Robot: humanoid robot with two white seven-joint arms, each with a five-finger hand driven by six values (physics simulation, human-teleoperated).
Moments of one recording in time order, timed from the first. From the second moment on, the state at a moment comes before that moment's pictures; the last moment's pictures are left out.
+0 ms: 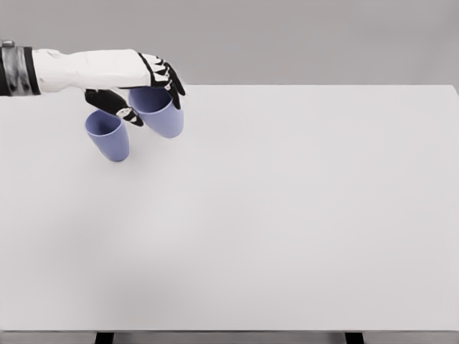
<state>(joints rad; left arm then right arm) -1.11 0.85 -0.98 -1.42 0.07 -0.61 -0.58 -0.01 0.00 -0.07 0.15 0.08 -0.15 0.15</state>
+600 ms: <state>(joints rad) -1.20 0.98 -1.00 -1.39 0.10 -0.61 -0.60 -0.01 0.00 -0.07 0.15 0.08 -0.15 0.15</state>
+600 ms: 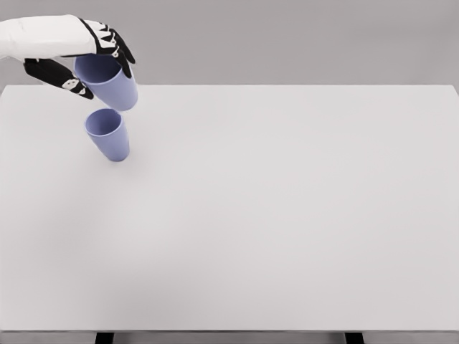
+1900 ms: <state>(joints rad) -1.17 0.92 -1.07 -1.16 0.09 -0.61 -0.61 -0.01 0.00 -0.07 0.15 0.08 -0.15 0.15</state>
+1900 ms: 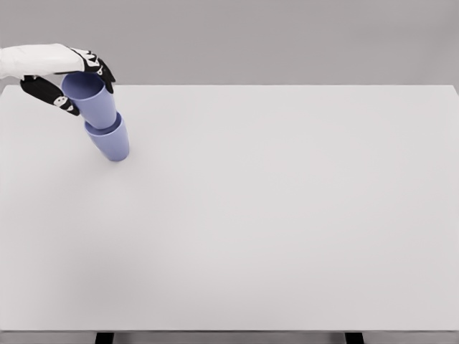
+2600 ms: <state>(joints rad) -1.16 0.91 -1.07 -1.15 0.09 -0.61 -0.61 -0.01 0.00 -0.07 0.15 0.08 -0.15 0.15</state>
